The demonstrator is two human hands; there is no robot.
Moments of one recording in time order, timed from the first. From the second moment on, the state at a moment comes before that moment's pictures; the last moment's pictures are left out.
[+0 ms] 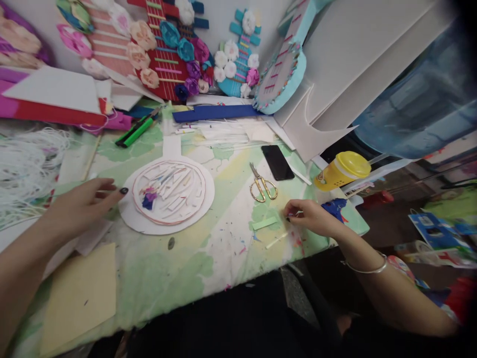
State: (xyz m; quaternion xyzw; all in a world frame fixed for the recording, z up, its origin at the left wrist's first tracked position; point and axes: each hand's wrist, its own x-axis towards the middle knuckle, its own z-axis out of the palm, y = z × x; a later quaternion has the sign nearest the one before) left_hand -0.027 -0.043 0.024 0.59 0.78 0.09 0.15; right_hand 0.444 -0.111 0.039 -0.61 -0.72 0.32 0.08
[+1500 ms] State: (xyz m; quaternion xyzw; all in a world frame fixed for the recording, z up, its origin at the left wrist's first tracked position) left_hand 0.034 -0.047 0.002 0.75 0.61 0.20 0.16; right_hand 0.303 -0.015 0.068 -0.51 -0.78 0.30 0.20
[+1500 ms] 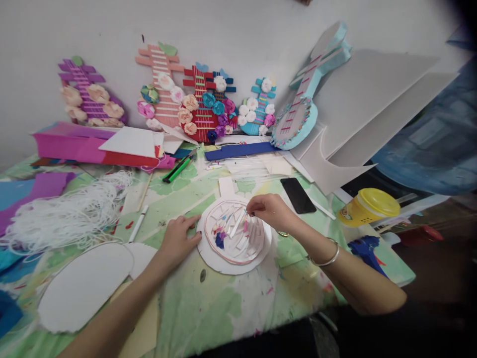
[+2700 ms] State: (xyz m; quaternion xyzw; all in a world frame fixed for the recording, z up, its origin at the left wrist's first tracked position) left_hand 0.112 -0.052 0.062 0.70 0.44 0.39 0.41; right_hand 0.293 -0.034 0.091 -0.35 -0.64 0.60 0.31
